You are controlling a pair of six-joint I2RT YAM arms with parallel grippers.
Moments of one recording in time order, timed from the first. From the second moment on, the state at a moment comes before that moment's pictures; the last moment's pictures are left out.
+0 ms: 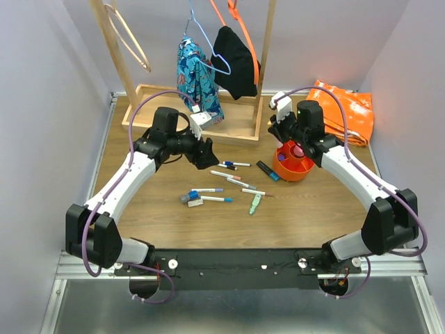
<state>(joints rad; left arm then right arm) -0.35 1.36 1.13 -0.42 0.74 0.19 0.38 1.44 1.14 -0.13 -0.20 -0.35</state>
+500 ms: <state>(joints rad) -0.37 1.36 1.14 -0.41 0.73 0.20 0.37 1.48 1.05 -0.09 -0.14 -0.38</state>
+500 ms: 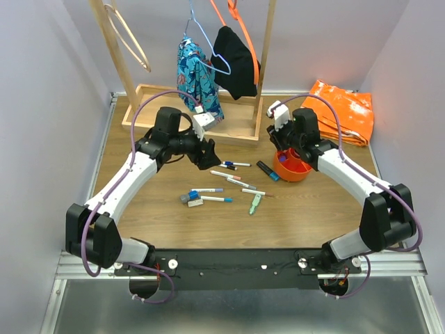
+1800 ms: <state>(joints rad) -0.71 2.28 2.02 -0.83 0.82 1.06 0.26 1.05 1.05 -0.47 0.06 -0.19</state>
